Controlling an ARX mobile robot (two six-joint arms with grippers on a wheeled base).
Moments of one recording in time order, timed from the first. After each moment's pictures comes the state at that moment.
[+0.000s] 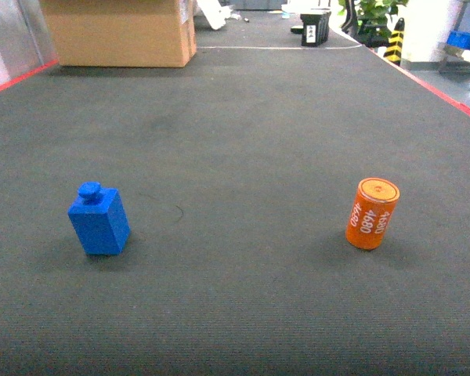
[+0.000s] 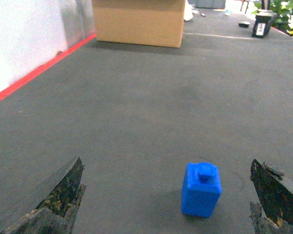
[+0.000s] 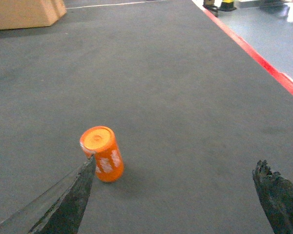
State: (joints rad) left arm -0.19 1.02 0.22 0.71 -0.31 -0.05; right arm 0.20 1.04 0.21 0.62 0.29 0.15
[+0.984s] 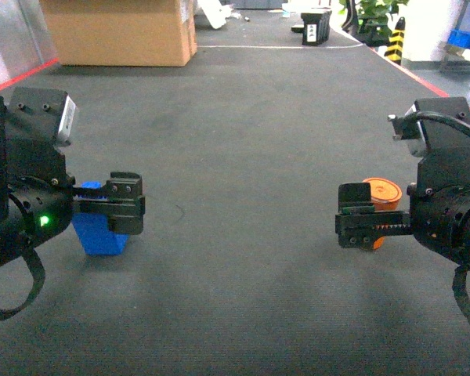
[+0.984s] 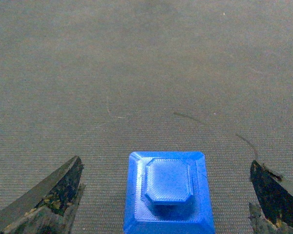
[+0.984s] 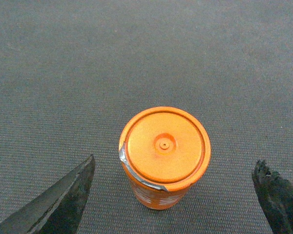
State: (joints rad) left arm -0.24 1.90 0.67 0.84 -0.25 -0.03; right arm 0.30 1.92 0.72 0.76 0.23 0.11
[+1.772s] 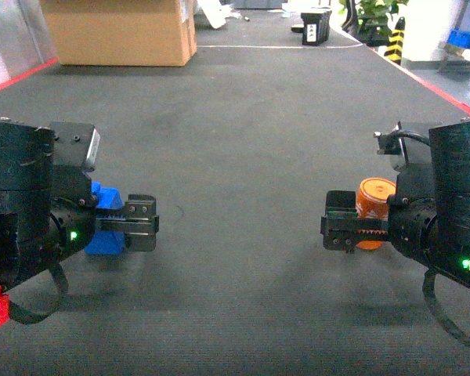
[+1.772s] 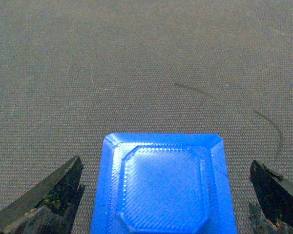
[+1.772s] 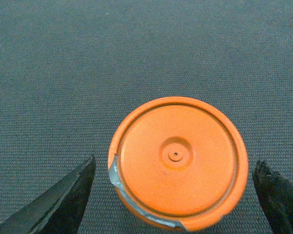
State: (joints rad) left arm -0.24 2.03 0.76 0.78 -0.25 -0.05; right arm 0.30 2.04 0.81 0.73 0.22 0.22
